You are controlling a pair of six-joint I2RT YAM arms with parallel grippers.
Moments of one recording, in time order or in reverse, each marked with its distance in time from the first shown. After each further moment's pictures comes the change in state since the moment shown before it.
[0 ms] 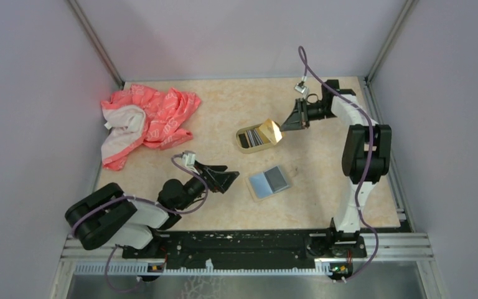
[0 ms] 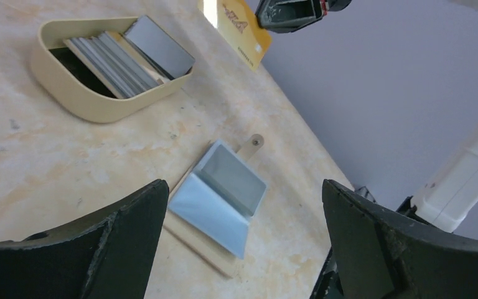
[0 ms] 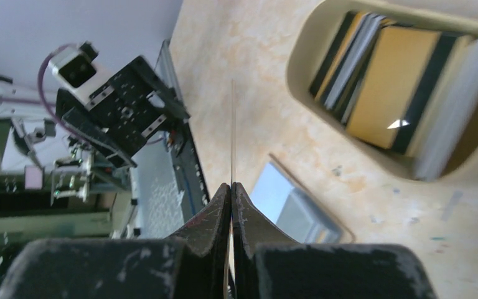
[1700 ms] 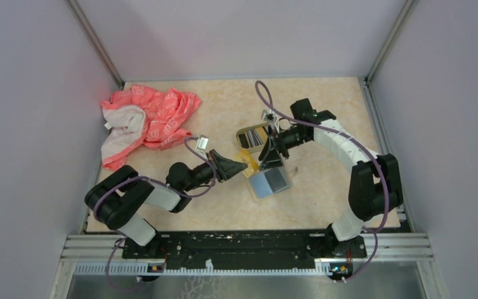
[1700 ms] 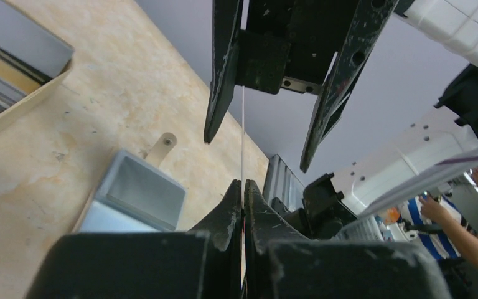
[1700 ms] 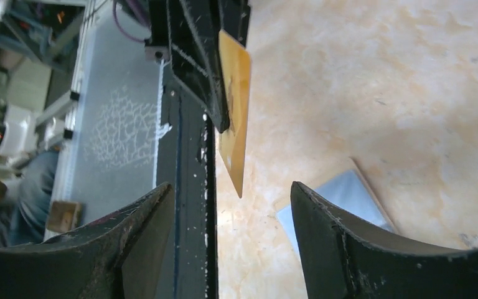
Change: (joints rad) left arm 0.125 0.308 0.254 0.163 0.418 -0.242; right arm 0.312 -0.361 -0.359 0.054 0.014 -0.284
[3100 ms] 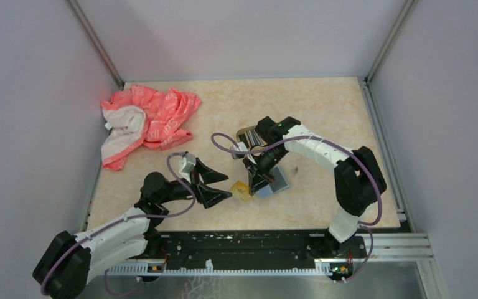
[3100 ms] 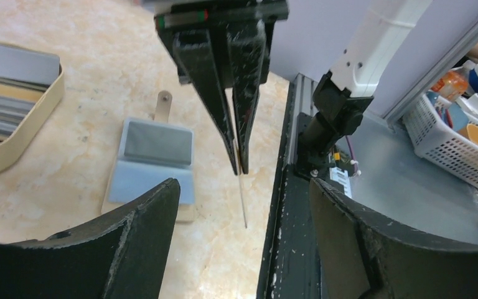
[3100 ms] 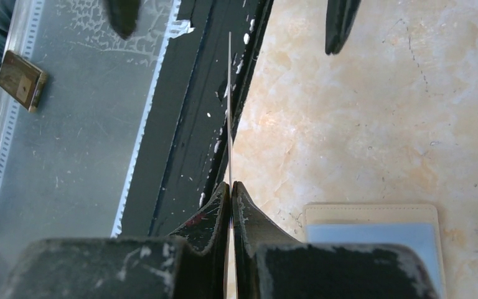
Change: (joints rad) left arm 0.067 -0.765 -0.168 -0.621 0.290 0.473; right arm 0.344 0.055 0.037 -0.272 0.202 -0.457
